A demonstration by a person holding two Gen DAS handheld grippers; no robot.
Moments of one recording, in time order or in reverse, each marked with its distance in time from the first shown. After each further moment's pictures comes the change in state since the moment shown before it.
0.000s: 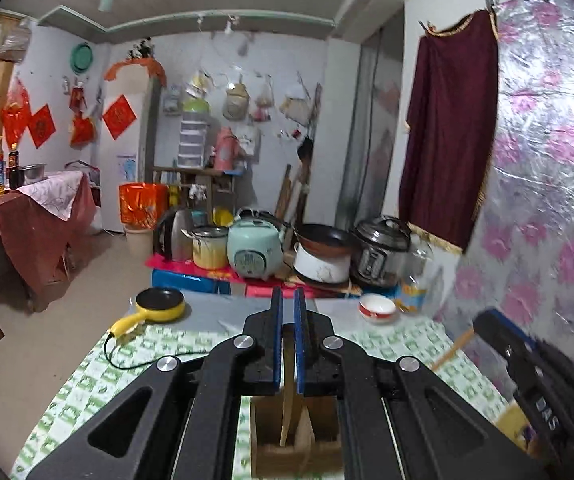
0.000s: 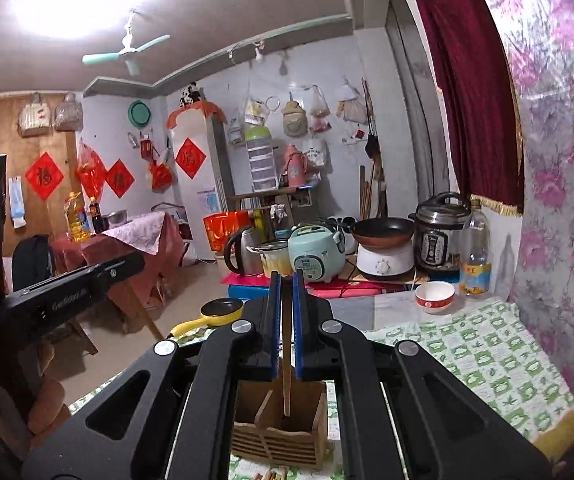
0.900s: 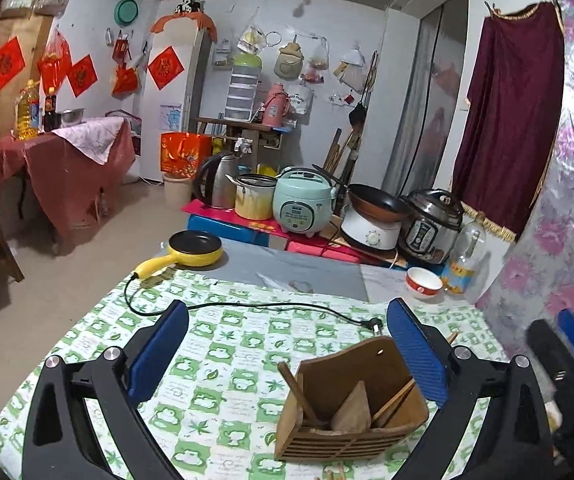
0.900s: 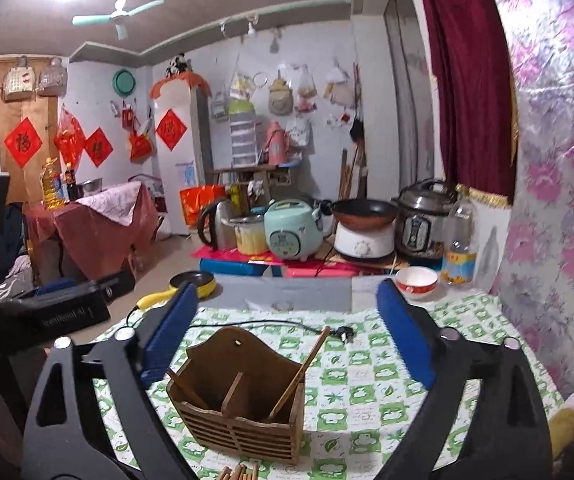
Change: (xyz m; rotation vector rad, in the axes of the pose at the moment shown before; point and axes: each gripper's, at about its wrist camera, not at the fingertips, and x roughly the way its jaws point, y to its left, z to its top) left arm 0.041 0.049 -0.059 -0.095 0.147 0.150; right arm 0.025 0.006 -0.025 -0.078 0.056 -0.103
